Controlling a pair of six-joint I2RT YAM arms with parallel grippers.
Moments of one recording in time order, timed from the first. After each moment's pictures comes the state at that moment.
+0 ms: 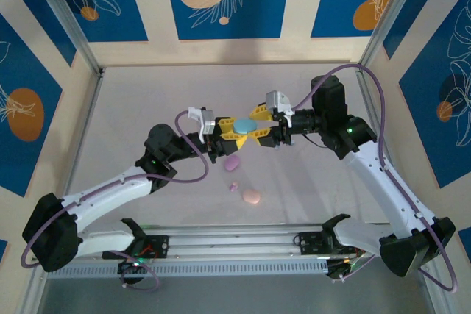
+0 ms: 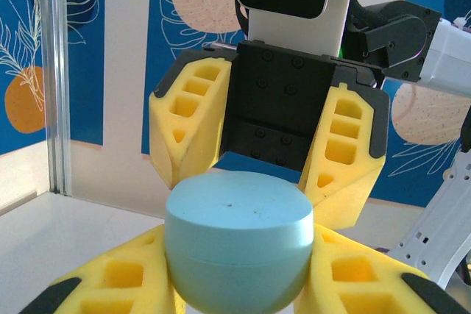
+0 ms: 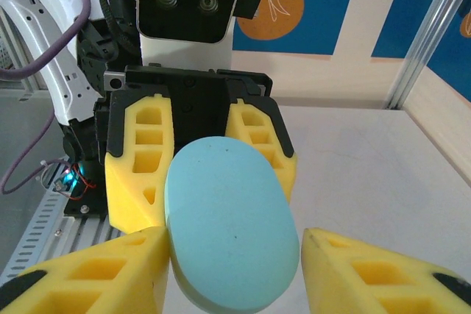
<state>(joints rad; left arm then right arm) -0.77 1.17 0.72 0.70 0.60 -0.26 0.43 1.13 1.23 -0.54 -0.98 -0.47</state>
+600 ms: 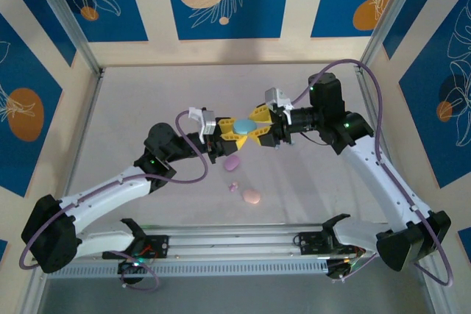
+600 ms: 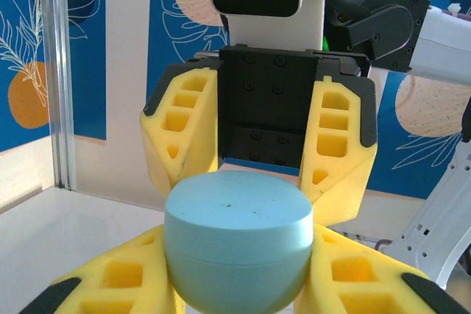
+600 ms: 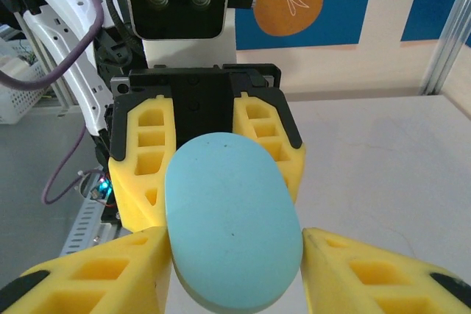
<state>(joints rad) -0.77 1.16 0.73 0.65 0.60 -0.24 0.41 1.17 1.25 -0.58 -1.07 -0.42</state>
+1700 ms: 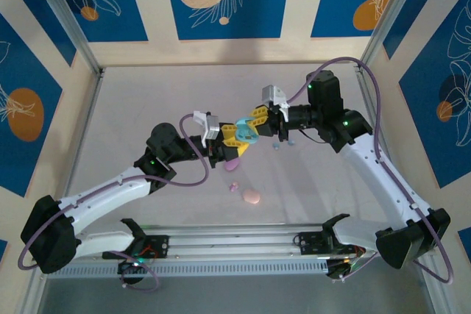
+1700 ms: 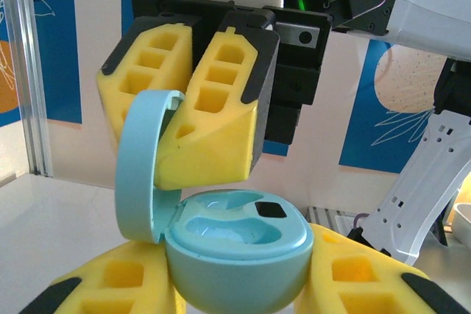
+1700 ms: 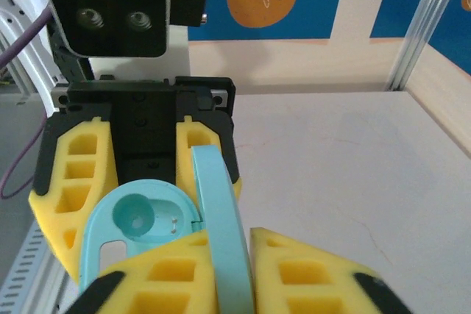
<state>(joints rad) -0.78 1.15 0.73 0.59 0.65 -0.20 0.43 1.18 1.28 -0.58 -0.96 -0.46</state>
